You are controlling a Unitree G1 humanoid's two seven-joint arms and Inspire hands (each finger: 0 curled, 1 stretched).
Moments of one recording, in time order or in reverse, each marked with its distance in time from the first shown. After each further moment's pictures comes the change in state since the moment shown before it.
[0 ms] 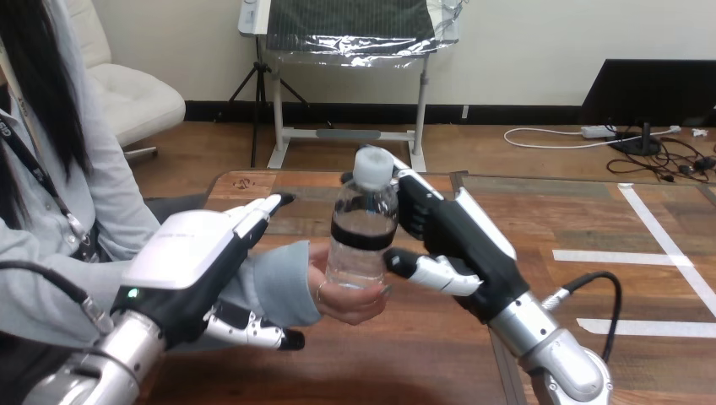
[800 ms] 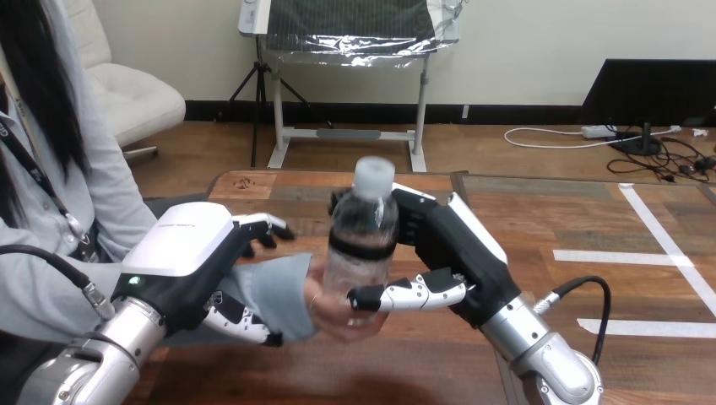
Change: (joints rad) left arm -0.054 0.003 -0.002 0.026 0.000 0.007 -0.032; right arm -0.007 0.026 0.004 0.031 0.010 -0.008 0.028
